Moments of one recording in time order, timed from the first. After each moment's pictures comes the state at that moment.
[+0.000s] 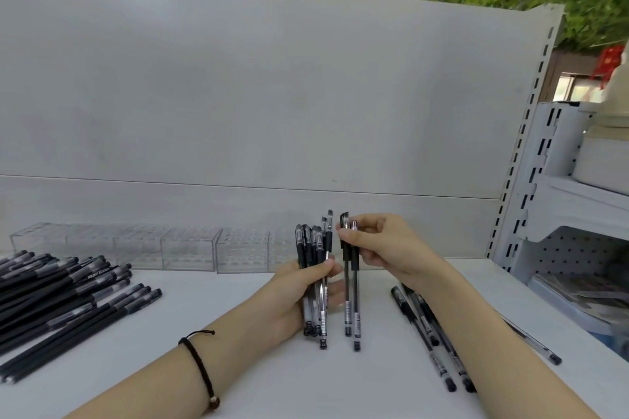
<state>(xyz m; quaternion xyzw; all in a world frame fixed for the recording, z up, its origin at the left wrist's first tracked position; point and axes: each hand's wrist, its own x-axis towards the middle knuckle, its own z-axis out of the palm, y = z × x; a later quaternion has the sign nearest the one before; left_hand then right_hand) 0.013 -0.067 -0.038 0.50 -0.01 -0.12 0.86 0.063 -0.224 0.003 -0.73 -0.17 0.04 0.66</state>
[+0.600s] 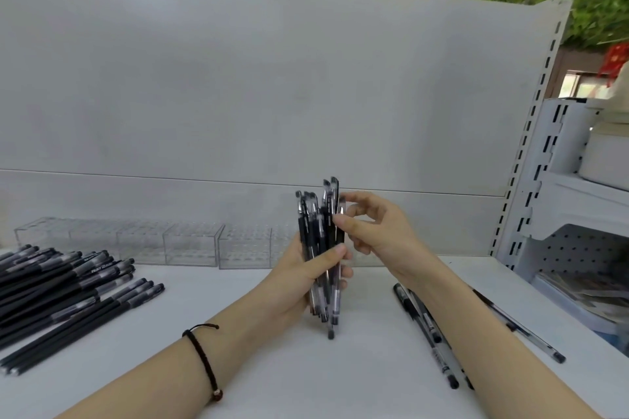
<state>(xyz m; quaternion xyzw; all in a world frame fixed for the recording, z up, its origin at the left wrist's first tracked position) 0.013 -0.067 -0.035 0.56 -0.16 -0.02 0.81 0.056 -0.213 0.004 -0.69 -0.23 -0.05 0.68</state>
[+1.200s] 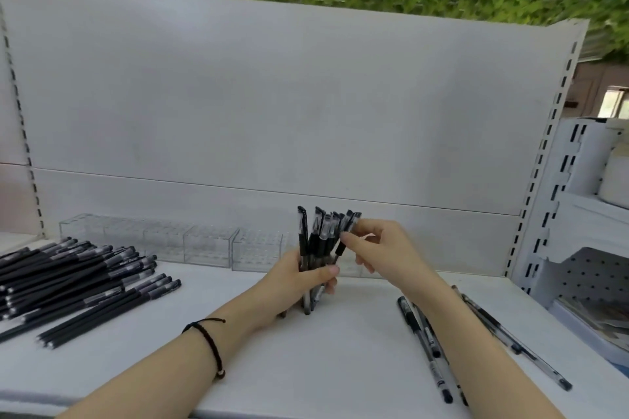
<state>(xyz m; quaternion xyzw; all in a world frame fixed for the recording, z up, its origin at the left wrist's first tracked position) 0.027 -0.045 -0.045 0.76 -0.15 0.04 0.63 0.049 -0.217 0.006 -0.83 -0.23 -0.09 0.51</state>
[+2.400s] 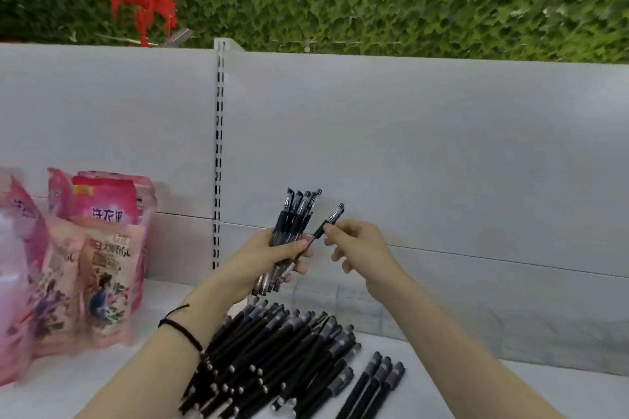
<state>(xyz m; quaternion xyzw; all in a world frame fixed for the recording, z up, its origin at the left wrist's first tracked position) 0.008 0.307 0.026 0.72 -0.06 0.11 0.68 0.052 0.140 0.045 -0.75 -0.23 -0.04 0.62</state>
